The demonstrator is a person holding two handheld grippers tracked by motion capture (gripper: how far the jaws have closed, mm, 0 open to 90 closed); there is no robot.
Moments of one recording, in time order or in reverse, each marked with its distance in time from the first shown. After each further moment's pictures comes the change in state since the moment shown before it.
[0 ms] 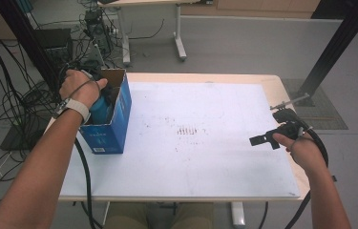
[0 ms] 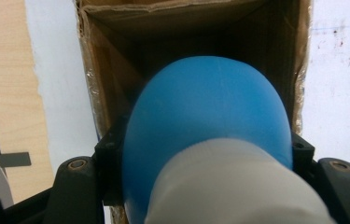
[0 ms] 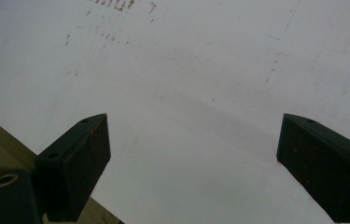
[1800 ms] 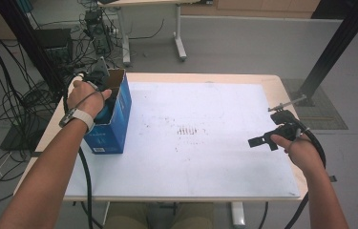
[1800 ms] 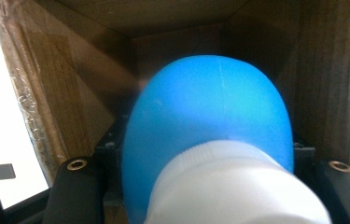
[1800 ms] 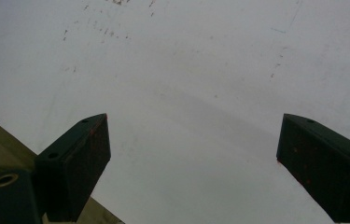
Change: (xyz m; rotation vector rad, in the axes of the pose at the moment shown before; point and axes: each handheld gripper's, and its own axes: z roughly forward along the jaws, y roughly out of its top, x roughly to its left) left arm -0.003 0.001 0.034 0.026 0.006 0.033; right arm 0.000 0.001 0.006 0.016 0.002 0.003
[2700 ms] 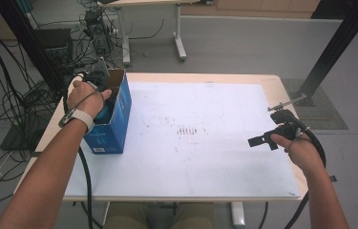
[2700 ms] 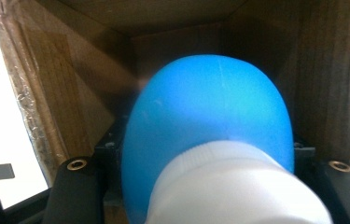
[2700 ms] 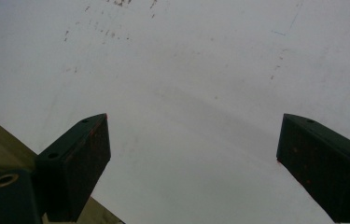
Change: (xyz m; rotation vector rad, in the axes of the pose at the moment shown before) left arm 0.001 0.000 0.000 0.001 -0.006 0.001; right arm 0.002 0.001 -0.001 -0.002 -0.002 -0.001
